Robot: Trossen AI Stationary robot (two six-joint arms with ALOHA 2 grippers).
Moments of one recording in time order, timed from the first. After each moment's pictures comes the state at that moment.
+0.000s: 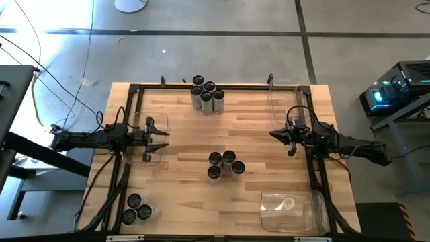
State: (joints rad) left arm -0.02 0.00 0.01 0.01 -0.04 0.16; right arm -0.17 0.03 0.01 0.02 -0.06 0.36
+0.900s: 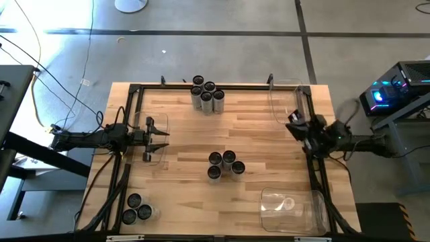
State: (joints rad) left arm -0.02 0.00 0.01 0.01 -0.04 0.16; right arm -0.05 0.21 0.01 0.80 -0.06 0.32
